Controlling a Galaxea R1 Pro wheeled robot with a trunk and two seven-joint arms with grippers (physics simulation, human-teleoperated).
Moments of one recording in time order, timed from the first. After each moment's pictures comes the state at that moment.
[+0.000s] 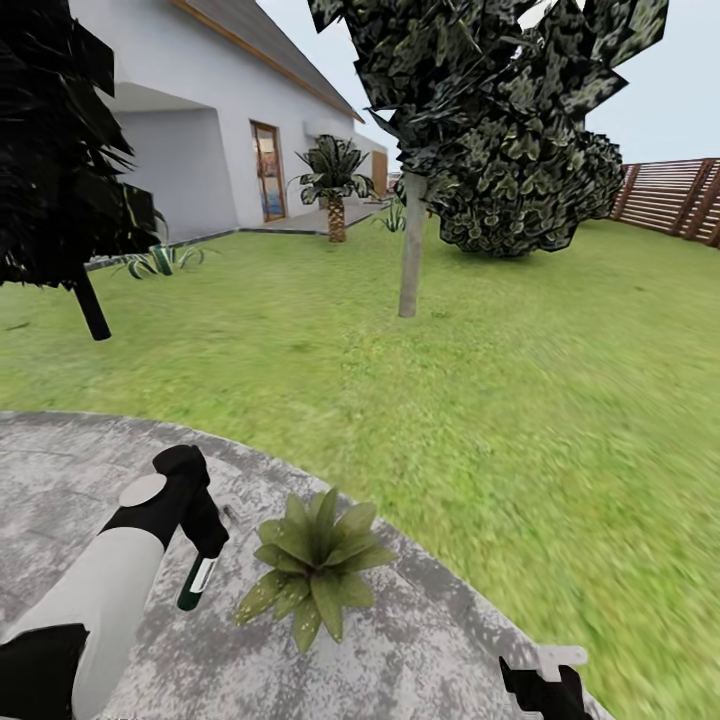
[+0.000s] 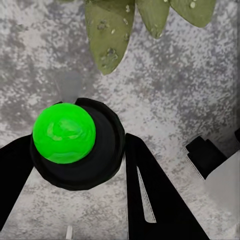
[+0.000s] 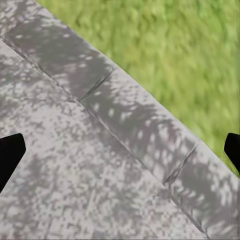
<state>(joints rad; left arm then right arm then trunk) -0.90 0.08 0.10 -0.72 -1.47 0.68 -1.50 -0.39 0.05 -1.02 -0.44 0.93 -0.31 0.24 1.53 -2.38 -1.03</state>
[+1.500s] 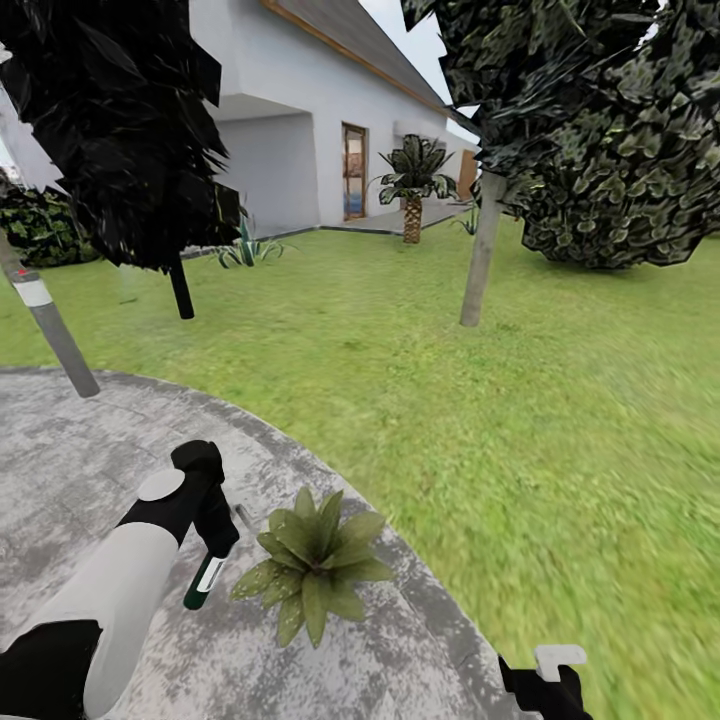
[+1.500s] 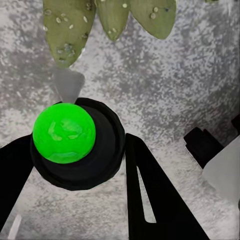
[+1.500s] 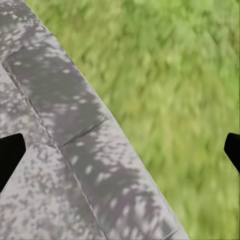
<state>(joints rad) -0.91 0.04 0.05 -0.72 -1.53 0.68 -1.56 -0.39 0.05 -1.02 -0.44 0.93 -0.31 0.24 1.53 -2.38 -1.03</state>
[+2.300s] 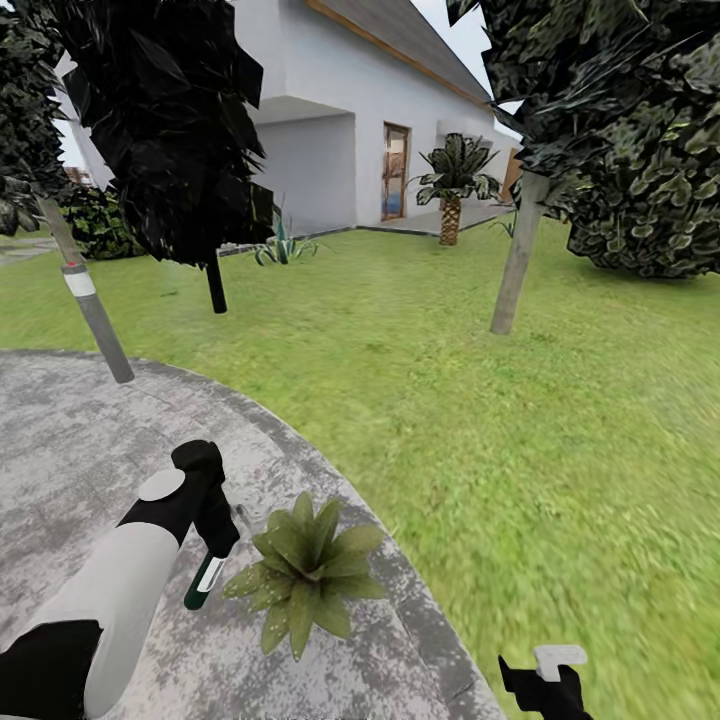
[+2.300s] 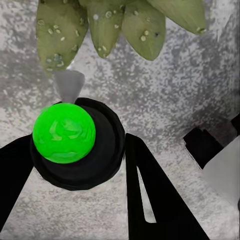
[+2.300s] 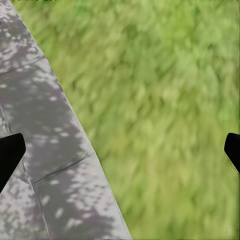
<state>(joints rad) -0.91 0.04 0.05 -0.72 -1.53 0.69 -1.56 -0.39 0.05 -1.02 -0.44 0.93 -0.31 0.24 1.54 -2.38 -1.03</state>
